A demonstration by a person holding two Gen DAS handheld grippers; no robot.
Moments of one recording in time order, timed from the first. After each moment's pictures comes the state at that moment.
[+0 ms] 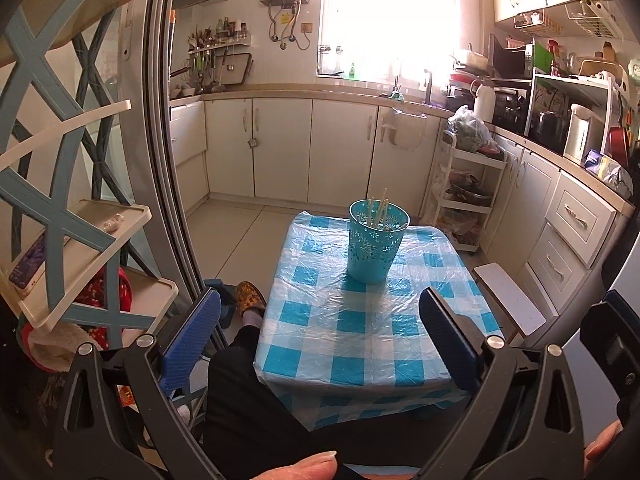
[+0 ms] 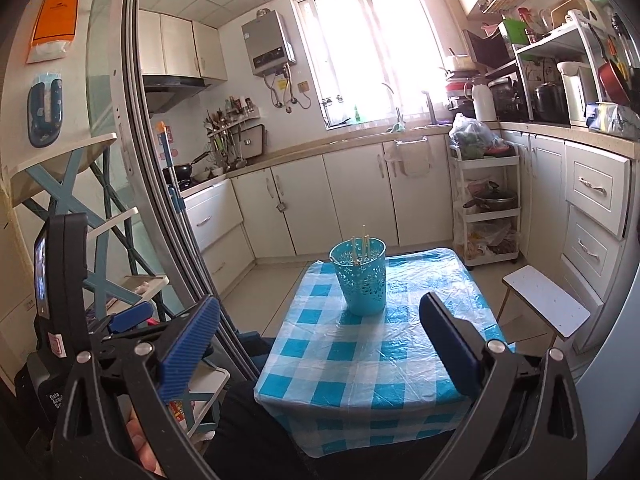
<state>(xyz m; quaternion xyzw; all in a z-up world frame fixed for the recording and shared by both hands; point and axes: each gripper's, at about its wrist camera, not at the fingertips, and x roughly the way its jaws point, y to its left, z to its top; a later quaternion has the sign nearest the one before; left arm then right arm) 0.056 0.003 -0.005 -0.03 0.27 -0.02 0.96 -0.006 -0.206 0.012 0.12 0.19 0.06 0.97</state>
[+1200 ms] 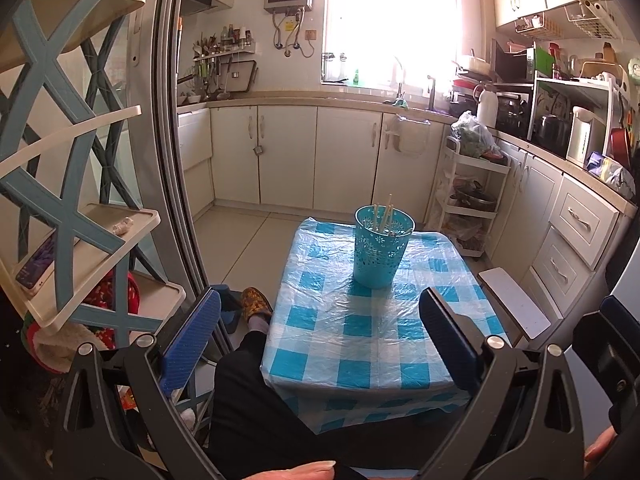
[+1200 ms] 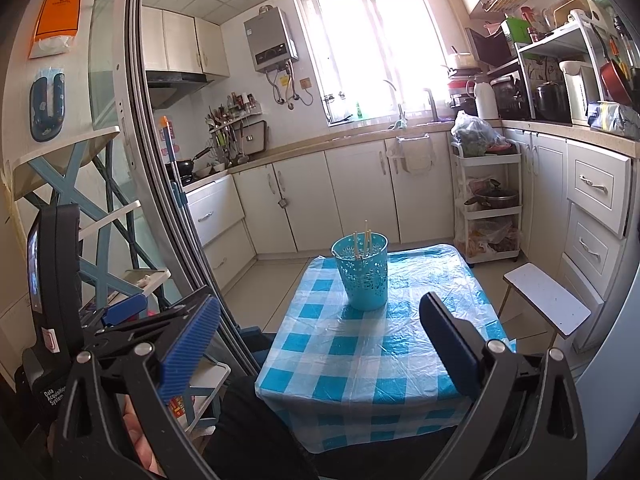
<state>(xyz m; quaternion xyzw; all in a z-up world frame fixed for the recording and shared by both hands) 0.050 0.007 -0.005 -0.02 0.26 -0.01 0.97 -0.009 -0.203 0.007 0.12 0.20 0.06 0.97</state>
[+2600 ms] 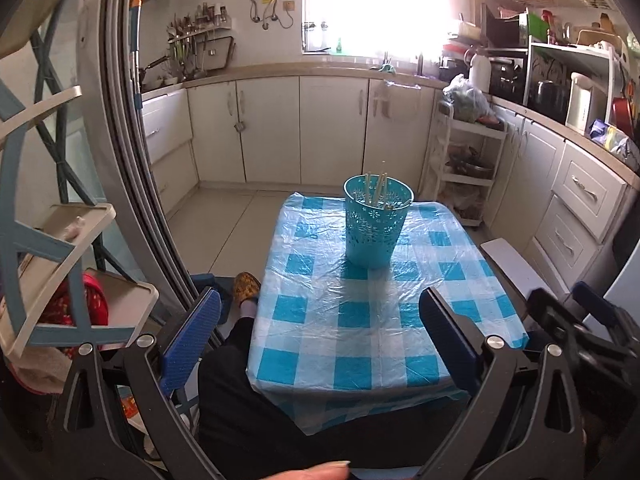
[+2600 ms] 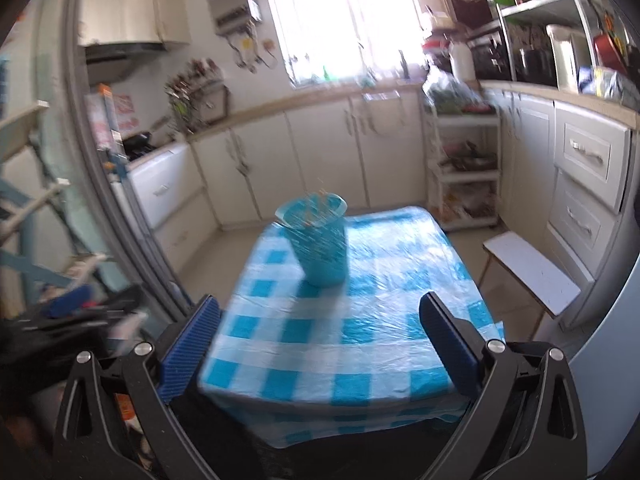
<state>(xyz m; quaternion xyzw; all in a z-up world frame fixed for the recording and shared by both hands) 0.125 -0.013 -0.043 0.00 0.31 -0.03 0.95 0.102 -0.252 -0.070 0.11 0.29 -0.01 0.95</state>
